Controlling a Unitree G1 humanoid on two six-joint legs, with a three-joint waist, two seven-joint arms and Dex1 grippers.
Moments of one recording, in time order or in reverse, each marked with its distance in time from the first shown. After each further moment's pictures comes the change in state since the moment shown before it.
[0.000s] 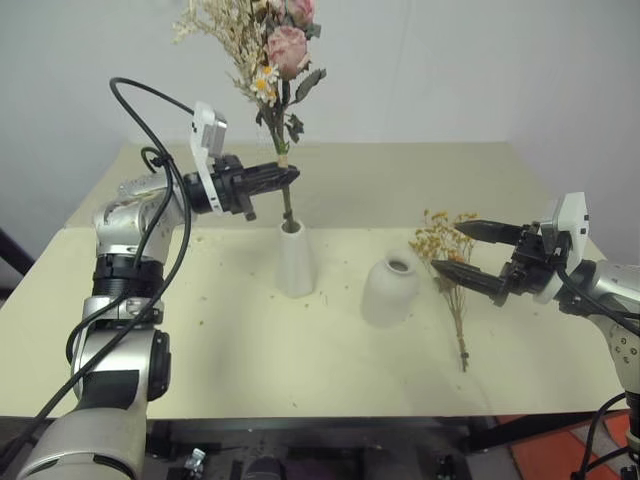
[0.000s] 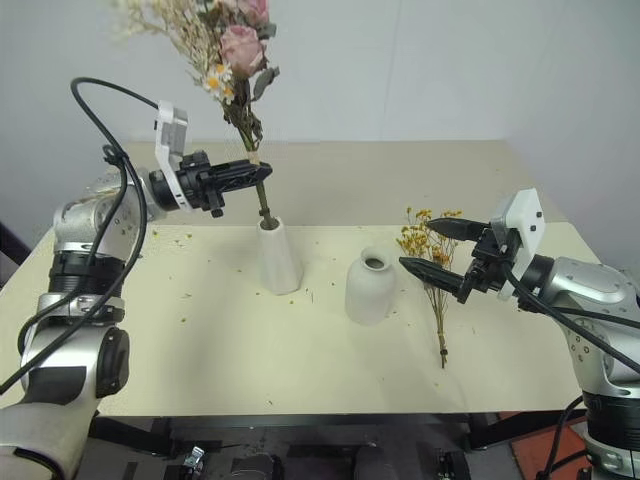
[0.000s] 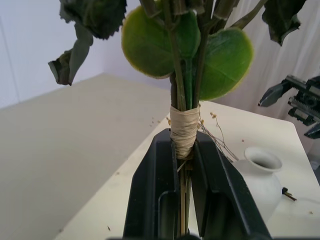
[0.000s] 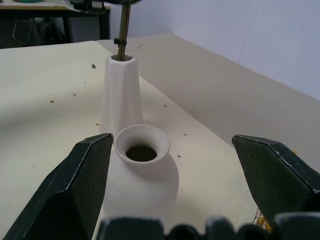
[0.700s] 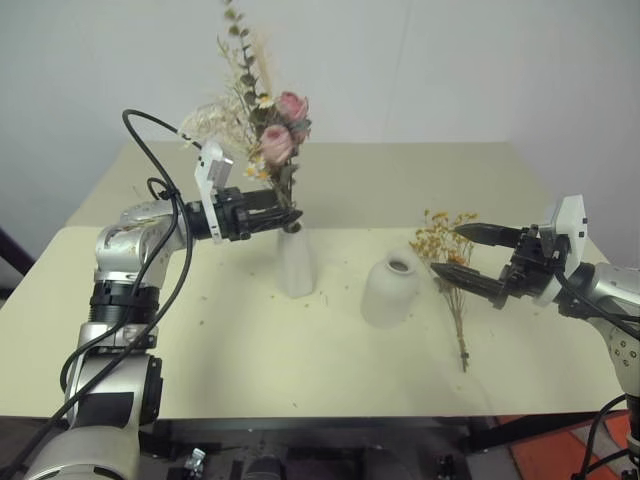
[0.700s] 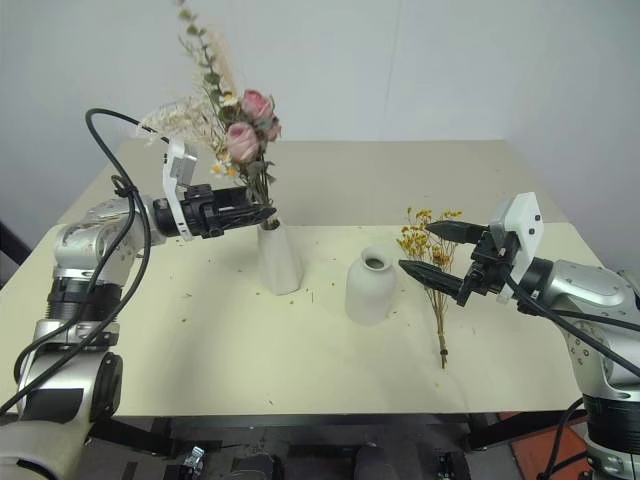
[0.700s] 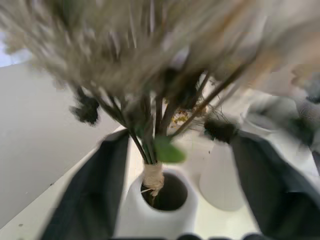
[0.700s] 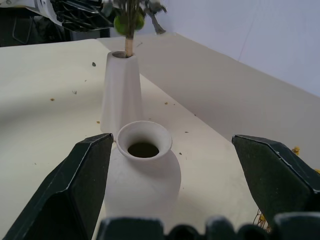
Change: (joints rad) left arm 0.169 0.064 -0.013 -0.219 -0.009 0.105 0.029; right arm 0.014 0.000 0.000 -0.004 0.000 0.000 -0.001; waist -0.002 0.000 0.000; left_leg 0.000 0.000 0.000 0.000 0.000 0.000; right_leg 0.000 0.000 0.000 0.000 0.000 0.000
